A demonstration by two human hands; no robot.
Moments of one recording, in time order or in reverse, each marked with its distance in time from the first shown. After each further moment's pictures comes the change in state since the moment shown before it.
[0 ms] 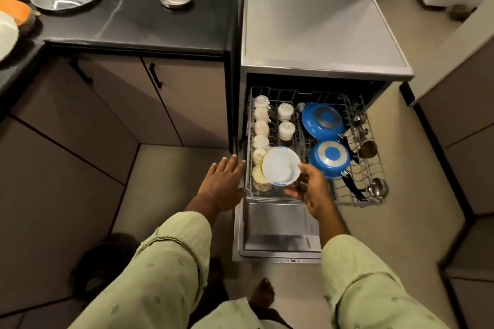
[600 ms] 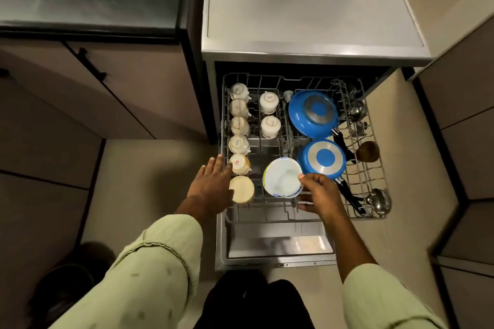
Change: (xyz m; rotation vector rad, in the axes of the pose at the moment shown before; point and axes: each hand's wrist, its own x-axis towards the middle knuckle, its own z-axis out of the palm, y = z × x) left_hand 0.155 0.008 0.032 0.020 -0.159 -0.016; right_hand 0.125 -0.022 -0.057 -0.336 0.138 -0.030
